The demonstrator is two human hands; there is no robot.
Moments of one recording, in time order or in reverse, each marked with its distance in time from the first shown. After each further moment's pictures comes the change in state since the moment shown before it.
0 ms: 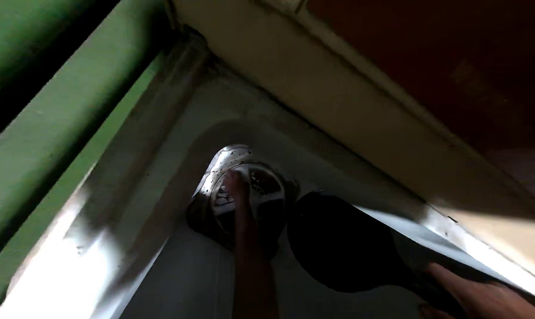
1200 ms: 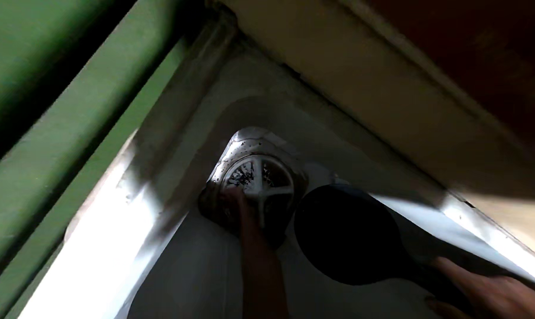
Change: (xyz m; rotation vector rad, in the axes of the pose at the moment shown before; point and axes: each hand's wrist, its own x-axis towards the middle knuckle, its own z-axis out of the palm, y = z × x) left_hand -0.036 -0.044 -0.012 -0.178 0.082 -0.616; right_hand -0.001 0.002 0.005 -0.074 0.008 -0.072
